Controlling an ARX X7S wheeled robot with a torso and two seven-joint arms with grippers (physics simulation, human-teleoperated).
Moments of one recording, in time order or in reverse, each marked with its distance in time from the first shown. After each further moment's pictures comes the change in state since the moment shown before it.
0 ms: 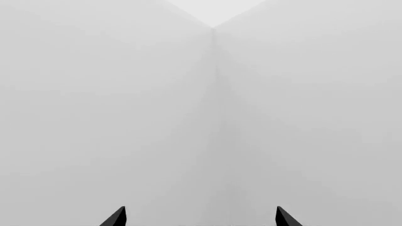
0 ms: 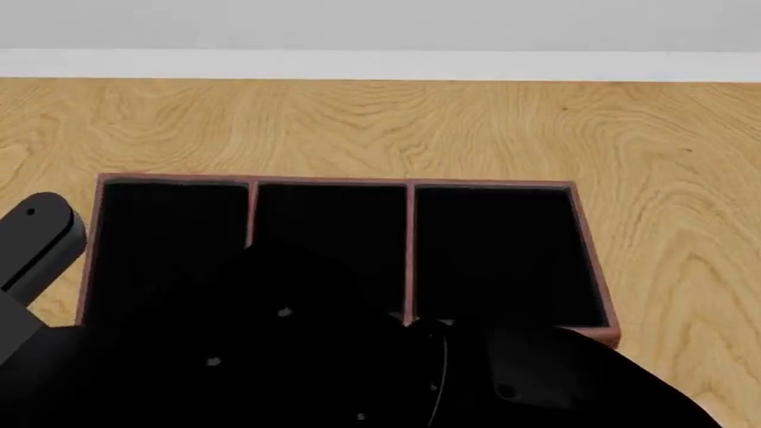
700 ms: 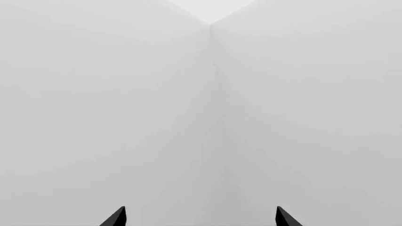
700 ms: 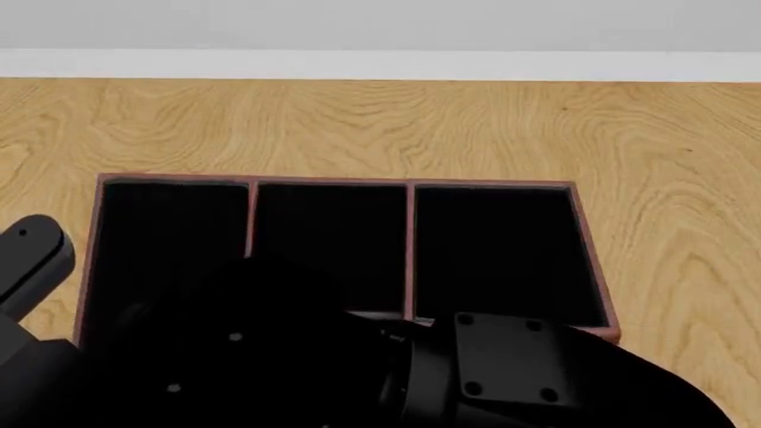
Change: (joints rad) left arm -0.015 -0.004 0.046 -0.031 0.026 0.016 0.007; right arm 0.034 -0.007 -0.139 0.035 -0.049 -0.129 -0.144
